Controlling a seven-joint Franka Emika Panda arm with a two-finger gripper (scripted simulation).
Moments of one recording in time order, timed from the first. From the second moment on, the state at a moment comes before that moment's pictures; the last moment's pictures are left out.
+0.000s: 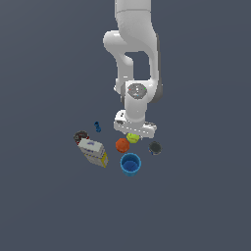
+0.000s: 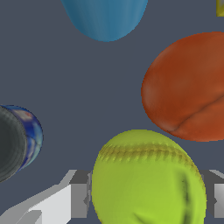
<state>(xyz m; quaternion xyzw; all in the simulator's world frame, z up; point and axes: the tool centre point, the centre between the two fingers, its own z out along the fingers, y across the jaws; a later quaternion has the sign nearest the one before) -0.070 0.041 0.051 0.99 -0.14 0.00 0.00</state>
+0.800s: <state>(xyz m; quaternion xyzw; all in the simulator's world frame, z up) -0.080 0.026 0.150 0.99 -0.14 0.00 0.00</state>
